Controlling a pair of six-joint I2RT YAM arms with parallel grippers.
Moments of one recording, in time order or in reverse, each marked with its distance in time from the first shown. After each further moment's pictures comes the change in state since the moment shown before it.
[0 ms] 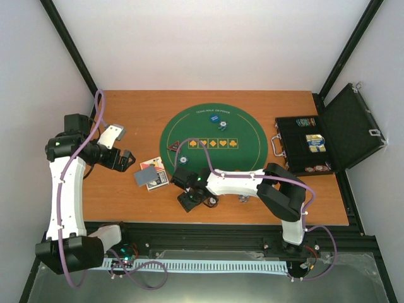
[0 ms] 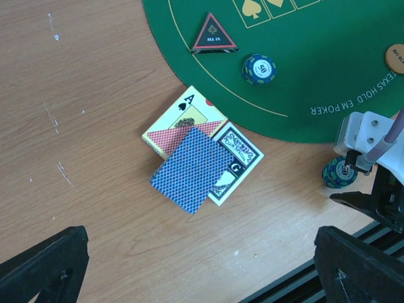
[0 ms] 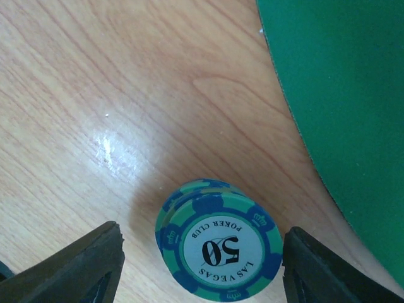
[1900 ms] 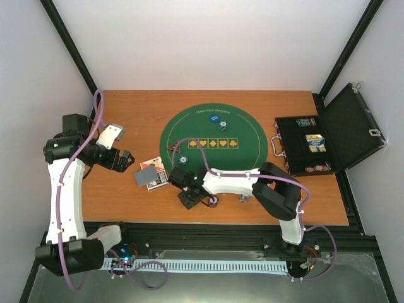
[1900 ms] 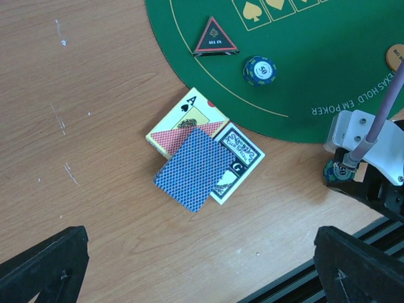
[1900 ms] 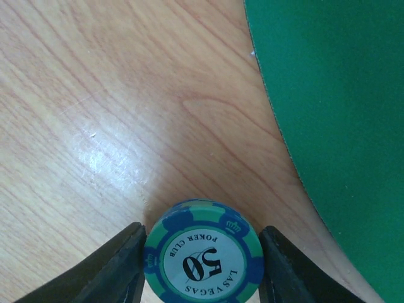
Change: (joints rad) left arm 0.000 -0.015 0.017 -0.015 -0.009 0.008; right arm 0.003 0.045 0.049 -0.034 0.038 -0.019
